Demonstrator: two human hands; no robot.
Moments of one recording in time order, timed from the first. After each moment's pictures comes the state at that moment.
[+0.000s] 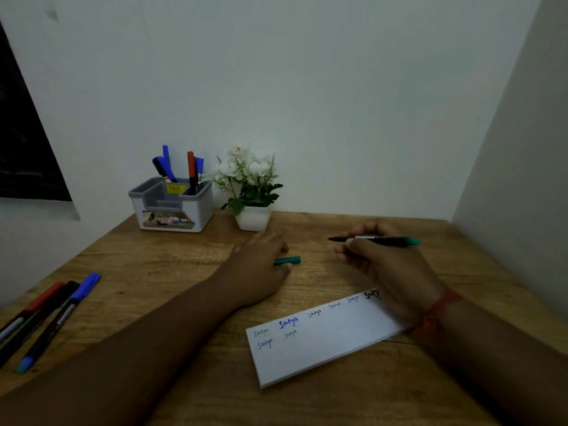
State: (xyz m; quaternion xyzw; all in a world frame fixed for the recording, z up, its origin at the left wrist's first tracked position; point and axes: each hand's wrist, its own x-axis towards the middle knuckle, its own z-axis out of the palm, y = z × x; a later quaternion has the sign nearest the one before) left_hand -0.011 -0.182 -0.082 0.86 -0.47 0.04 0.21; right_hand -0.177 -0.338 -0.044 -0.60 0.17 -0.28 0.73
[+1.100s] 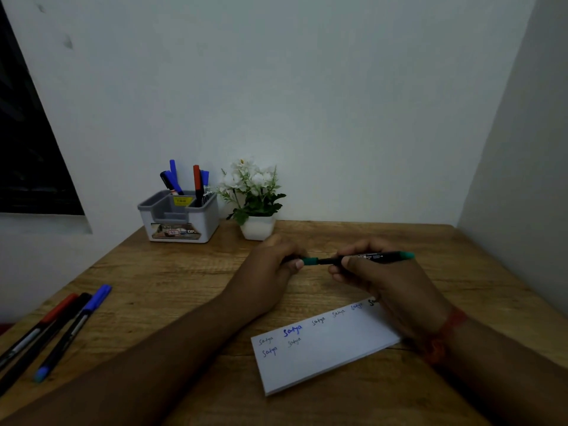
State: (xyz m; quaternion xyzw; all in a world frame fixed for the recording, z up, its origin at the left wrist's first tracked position) left_hand -0.036 -0.181 -0.067 0.78 -0.49 0.07 0.39; right_hand -0.189 -0.334 -0.051 -0.65 0.12 -0.25 0.71
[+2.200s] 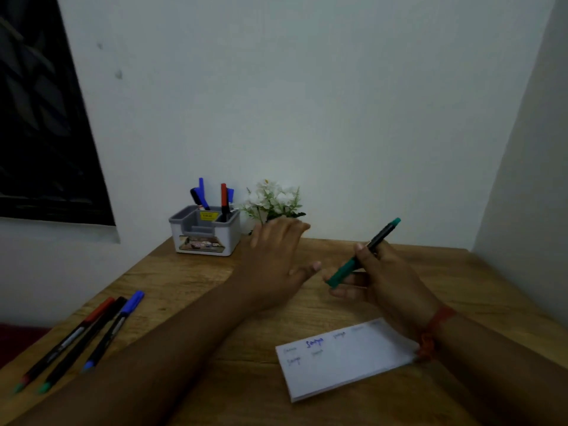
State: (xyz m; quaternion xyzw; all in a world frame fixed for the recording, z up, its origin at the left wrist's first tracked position) left_hand -0.018 -0.158 -0.041 0.81 -0.50 0.21 0.24; right_hand -0.163 -0.309 -0.027 -0.63 0.13 -0.22 0.73
